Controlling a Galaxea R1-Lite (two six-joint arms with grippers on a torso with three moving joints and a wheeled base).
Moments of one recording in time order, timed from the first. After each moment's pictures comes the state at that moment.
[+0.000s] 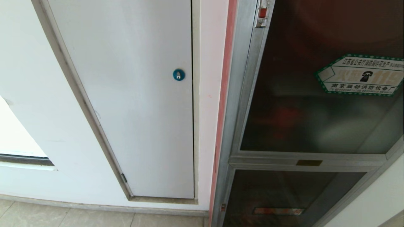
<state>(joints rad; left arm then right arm) -0.01 0.00 0.00 0.00 0.00 0.00 0.01 0.00 0.00 0.00 -0.04 0.08</state>
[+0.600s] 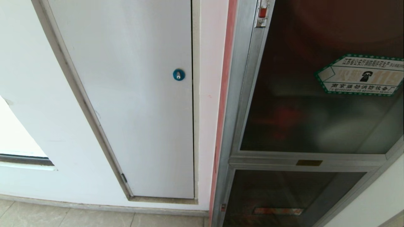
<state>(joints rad) -0.01 0.00 0.00 0.00 0.00 0.00 0.01 0.00 0.00 0.00 -0.05 0.10</state>
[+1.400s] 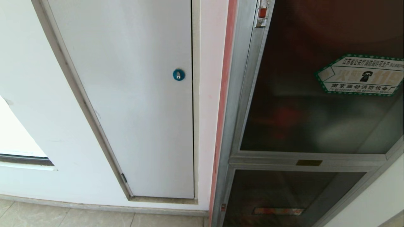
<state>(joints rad) -0.01 0.00 0.00 0.00 0.00 0.00 0.01 0.54 -0.65 0.04 0.10 0.14</state>
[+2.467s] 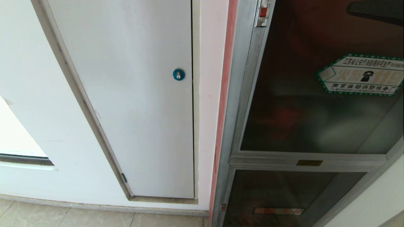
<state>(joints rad) -0.01 0.00 0.00 0.00 0.00 0.00 0.29 1.29 -1.45 0.04 0.28 0.15</state>
